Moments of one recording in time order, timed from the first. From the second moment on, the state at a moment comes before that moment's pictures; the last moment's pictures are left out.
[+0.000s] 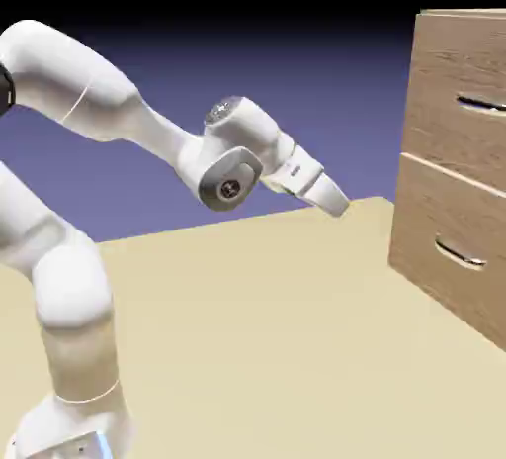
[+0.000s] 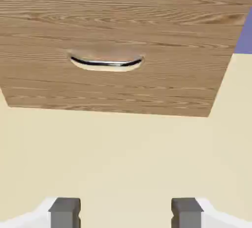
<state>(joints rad) 0.01 -0.55 0.00 -2.78 -0.05 3.04 0.70</state>
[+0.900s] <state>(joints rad) -0.01 -0.13 0.05 -2.14 -1.23 3.01 -0.13</state>
